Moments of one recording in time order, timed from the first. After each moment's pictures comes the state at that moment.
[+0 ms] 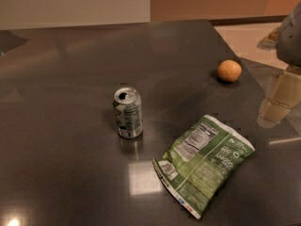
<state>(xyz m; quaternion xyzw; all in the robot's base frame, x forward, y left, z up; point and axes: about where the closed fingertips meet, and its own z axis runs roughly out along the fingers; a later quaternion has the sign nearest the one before) 0.438 -0.217 0.976 -0.60 0.78 -0.03 0.16</state>
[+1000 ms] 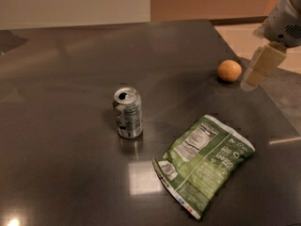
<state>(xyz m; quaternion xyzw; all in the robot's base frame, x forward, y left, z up) 0.541 -0.244 0.956 -0.54 0.82 0.01 0.20</state>
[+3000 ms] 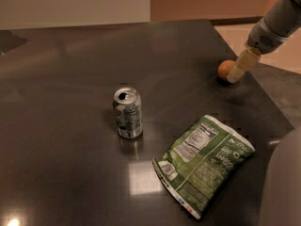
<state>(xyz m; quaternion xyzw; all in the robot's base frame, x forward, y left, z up) 0.667 -0.287 0.868 -0.48 0.86 0.05 0.19</state>
